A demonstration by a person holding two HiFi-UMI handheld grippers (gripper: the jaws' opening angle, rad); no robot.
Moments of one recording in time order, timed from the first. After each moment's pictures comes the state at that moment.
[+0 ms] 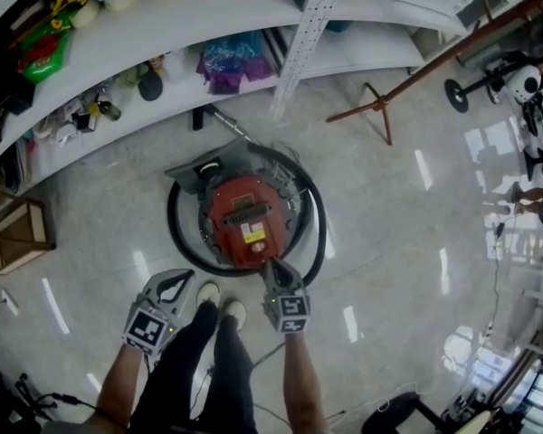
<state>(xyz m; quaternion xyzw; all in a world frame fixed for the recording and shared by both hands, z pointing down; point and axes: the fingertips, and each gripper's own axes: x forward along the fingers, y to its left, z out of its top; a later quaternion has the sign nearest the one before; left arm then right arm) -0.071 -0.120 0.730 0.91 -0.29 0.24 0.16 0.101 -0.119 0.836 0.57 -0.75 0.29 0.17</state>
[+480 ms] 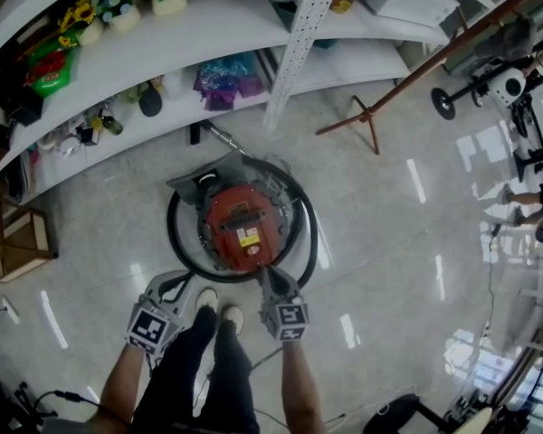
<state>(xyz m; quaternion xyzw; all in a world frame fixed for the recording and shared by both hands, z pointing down) -0.068 -0.118 0.691 0.91 -0.30 0.23 0.15 0.097 -0.108 0.772 0.57 -0.76 0.28 0.14</state>
